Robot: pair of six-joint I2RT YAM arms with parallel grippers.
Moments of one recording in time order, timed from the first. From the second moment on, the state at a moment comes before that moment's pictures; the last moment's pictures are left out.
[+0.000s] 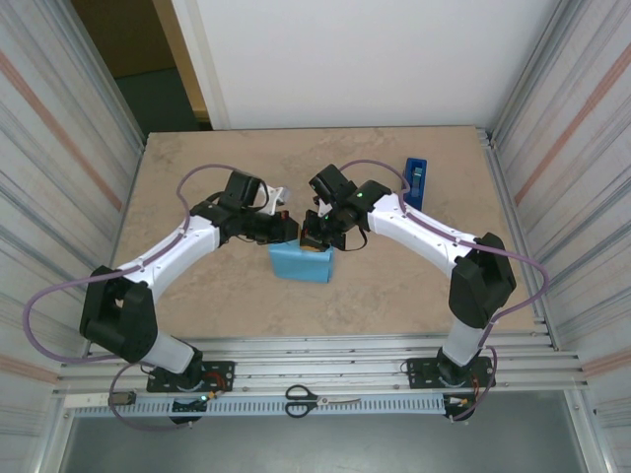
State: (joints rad) left arm -0.47 1.48 1.10 -0.52 0.62 -0.42; right arm 0.77 1.75 1.50 -0.84 -0.39 0.93
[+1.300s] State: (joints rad) left arm -0.52 1.48 1.08 -0.47 0.50 -0.34; right arm 0.78 1.66 1.45 -0.74 -0.34 0.96
